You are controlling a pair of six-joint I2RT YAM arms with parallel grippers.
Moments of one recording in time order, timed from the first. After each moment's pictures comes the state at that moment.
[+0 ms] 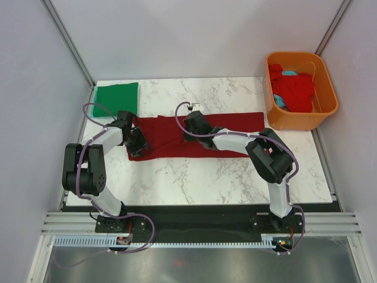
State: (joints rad) left arm -0.06 1.66 0.96 -0.52 0.15 -0.60; right arm 0.75 2.01 1.29 0.10 0.17 0.56
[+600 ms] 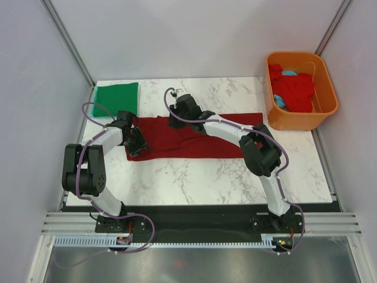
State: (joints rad) left arm -0.06 1.65 0.96 -0.52 0.10 -0.61; right arm 0.73 2.14 1.67 -0.09 -0.03 0.45
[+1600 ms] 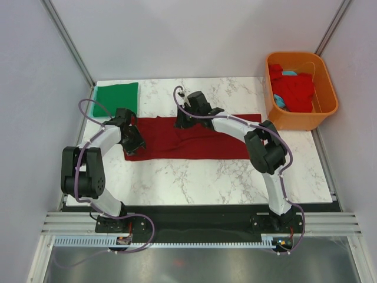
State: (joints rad) left arm -0.06 1.62 1.00 -0.60 0.03 -0.60; right arm 0.64 2.18 1.65 -0.12 -0.28 0.39
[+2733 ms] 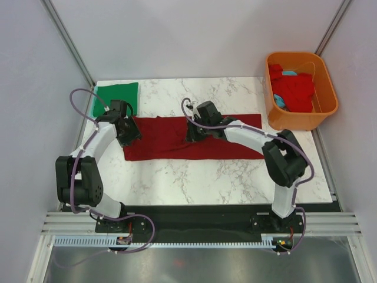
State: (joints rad) left arm -0.05 1.54 1.10 -0.68 -0.04 -0.54; right arm 0.65 1.92 1.34 -0.19 -0.29 0.33
